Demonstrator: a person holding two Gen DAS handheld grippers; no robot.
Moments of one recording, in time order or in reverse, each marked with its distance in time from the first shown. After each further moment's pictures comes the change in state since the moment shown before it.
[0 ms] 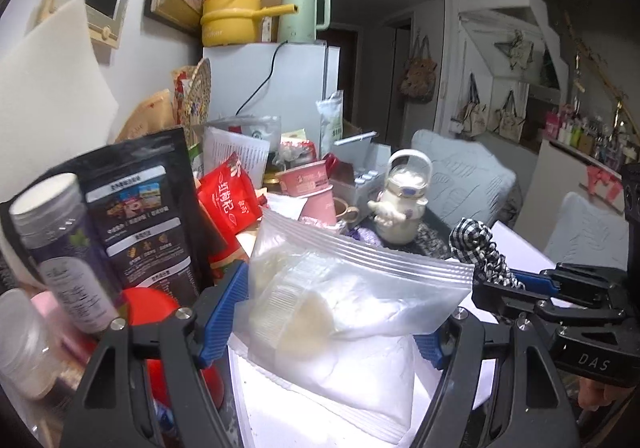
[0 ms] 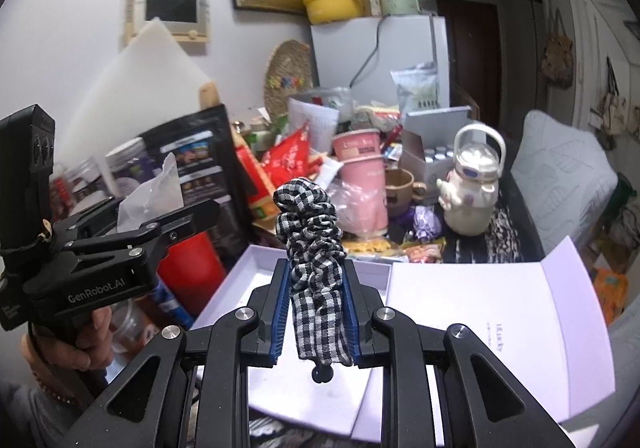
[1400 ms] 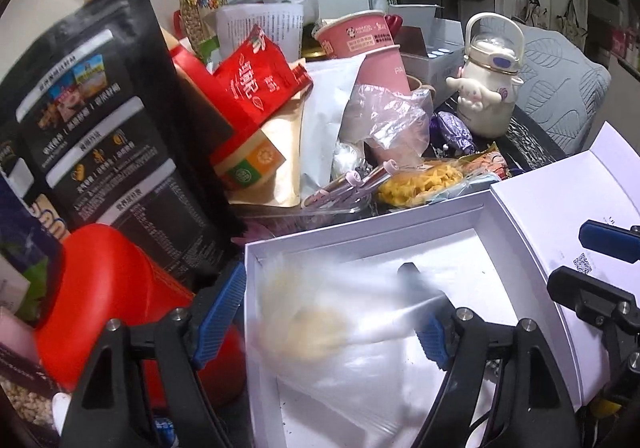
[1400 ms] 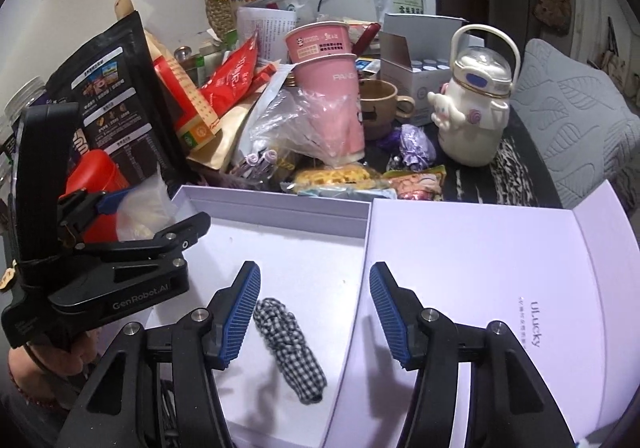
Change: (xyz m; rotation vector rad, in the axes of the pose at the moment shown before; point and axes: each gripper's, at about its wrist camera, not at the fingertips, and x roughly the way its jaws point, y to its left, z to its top) left arm 0.111 0.012 -0.045 0.060 0.348 0.241; right arm 0.097 -0.032 -0.024 0.046 0.247 -0.084
